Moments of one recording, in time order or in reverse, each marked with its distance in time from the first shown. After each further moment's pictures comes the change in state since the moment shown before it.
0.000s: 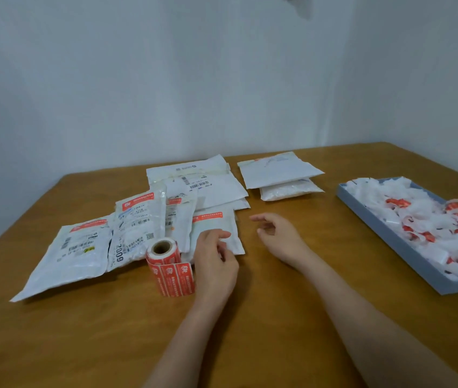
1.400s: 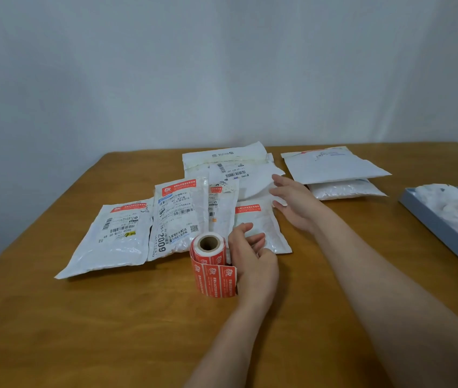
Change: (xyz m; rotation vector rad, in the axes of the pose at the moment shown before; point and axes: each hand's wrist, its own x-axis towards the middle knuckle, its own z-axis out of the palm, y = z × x) left_hand 0.007 -0.003 -0.002 -0.488 0.045 -0.387; right_hand 0.093 -0.046 0.038 0.656 -0.172 0.242
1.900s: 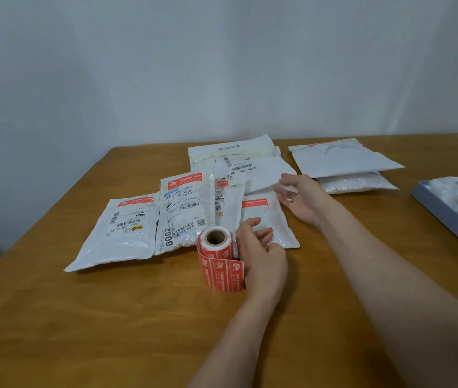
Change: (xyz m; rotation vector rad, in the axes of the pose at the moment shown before) left_hand 0.002 -0.004 0.002 0.010 0.014 -0.007; right_hand 0.011 0.004 -0.001 0.323 0.035 0.084
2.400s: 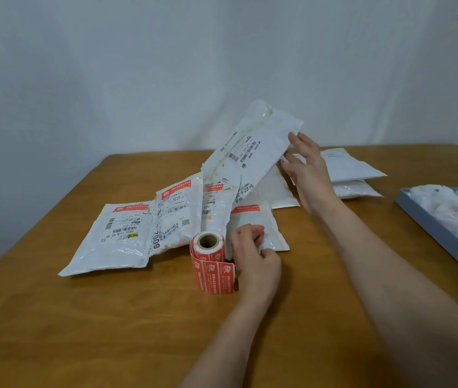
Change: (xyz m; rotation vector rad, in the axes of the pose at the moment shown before) left_hand -0.001 -0.003 0.001 0.132 -0.034 0.191; right_hand -0.037 -0.040 0.010 -0.251 0.011 -0.585
